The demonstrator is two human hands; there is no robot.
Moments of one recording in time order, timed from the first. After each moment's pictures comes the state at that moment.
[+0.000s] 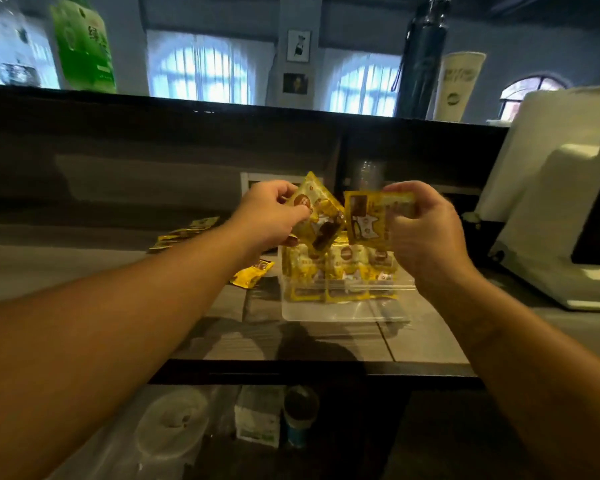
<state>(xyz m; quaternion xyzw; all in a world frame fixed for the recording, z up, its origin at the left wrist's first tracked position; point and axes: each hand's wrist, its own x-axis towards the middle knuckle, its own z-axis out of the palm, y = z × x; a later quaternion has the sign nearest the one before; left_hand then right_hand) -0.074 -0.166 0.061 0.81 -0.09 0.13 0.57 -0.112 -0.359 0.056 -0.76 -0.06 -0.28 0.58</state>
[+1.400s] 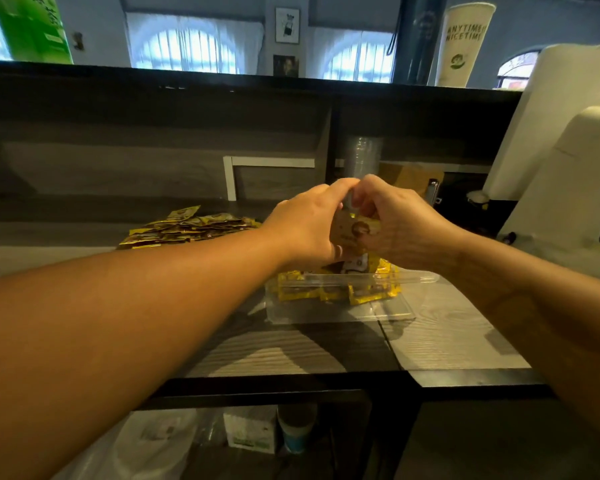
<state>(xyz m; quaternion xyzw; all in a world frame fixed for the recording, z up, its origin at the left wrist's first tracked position) -0.022 -0.215 0.028 0.93 -0.27 0.15 0.21 -0.037 -0.384 0.039 -0.94 -0.22 -0.19 0.19</state>
